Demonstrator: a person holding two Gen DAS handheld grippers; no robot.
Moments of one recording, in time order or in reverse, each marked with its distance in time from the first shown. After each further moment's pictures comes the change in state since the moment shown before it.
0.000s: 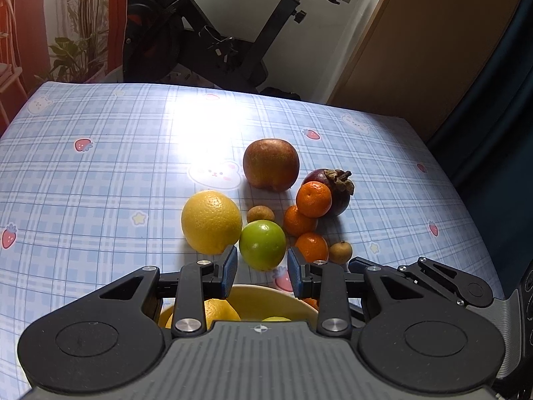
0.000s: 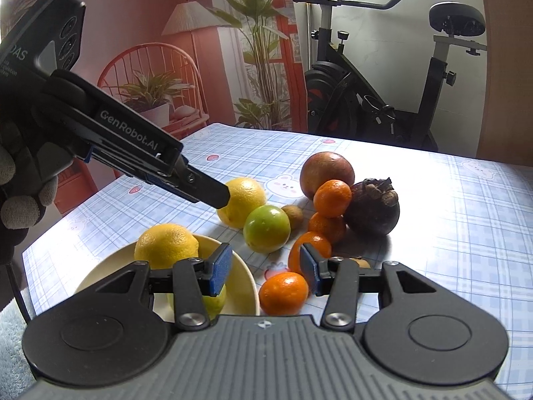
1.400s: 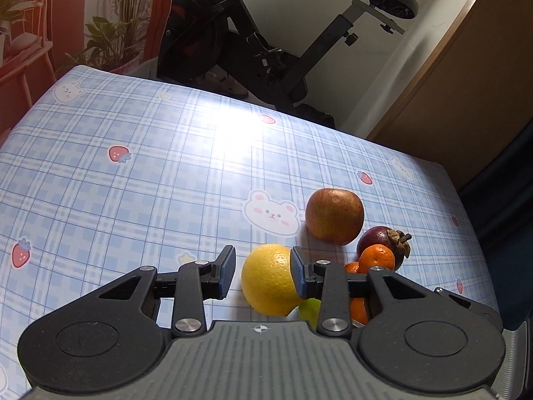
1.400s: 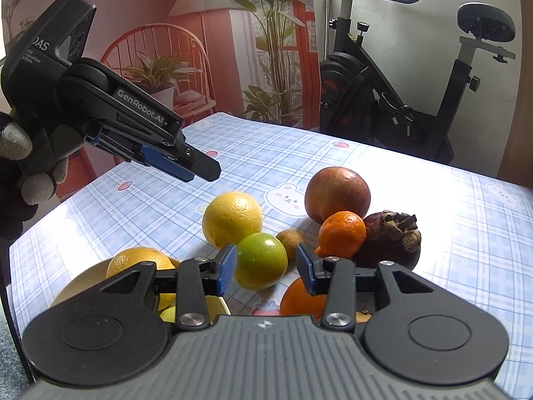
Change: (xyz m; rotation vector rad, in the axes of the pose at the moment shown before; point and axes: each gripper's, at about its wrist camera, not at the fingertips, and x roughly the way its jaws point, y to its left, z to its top) left arm 0.026 0.058 0.038 -0.157 -0.022 0.034; right arm 0.055 0.003 0.035 -0.092 0.071 0.042
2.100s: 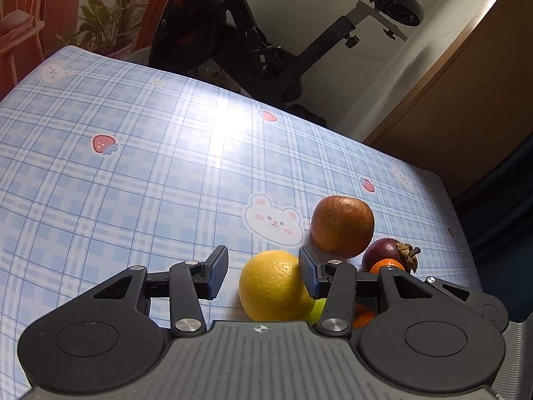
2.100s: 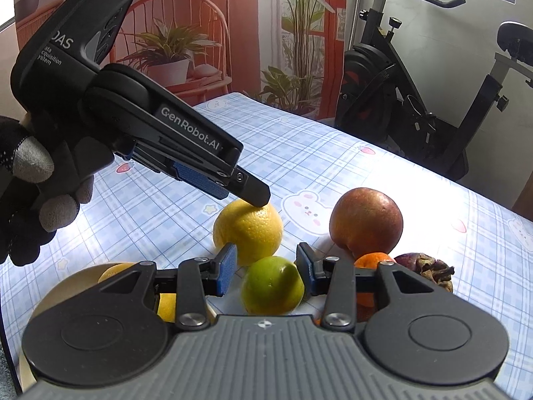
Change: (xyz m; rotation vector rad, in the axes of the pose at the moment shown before) left arm 0.027 0.021 0.004 -0.052 -0.009 -0.072; right arm 0.043 0.015 0.028 -0.140 0.080 0.007
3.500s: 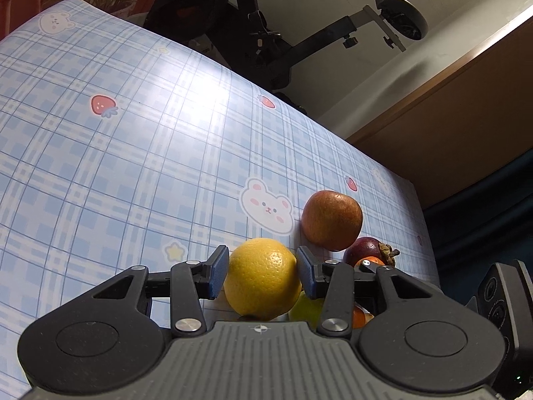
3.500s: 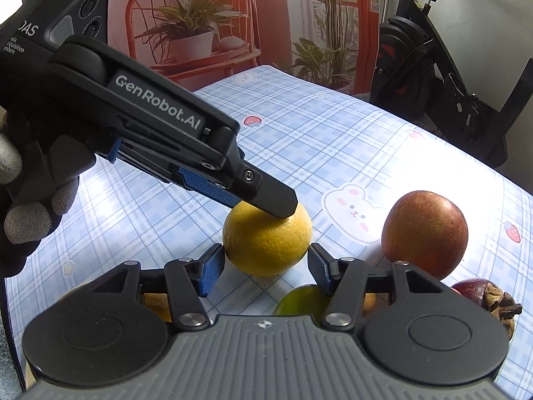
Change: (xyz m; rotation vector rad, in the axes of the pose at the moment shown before) left arm 0.000 0.029 -0.004 -0.117 0.057 -0.143; right arm 0.047 0.001 0.013 0.010 0.098 0.121
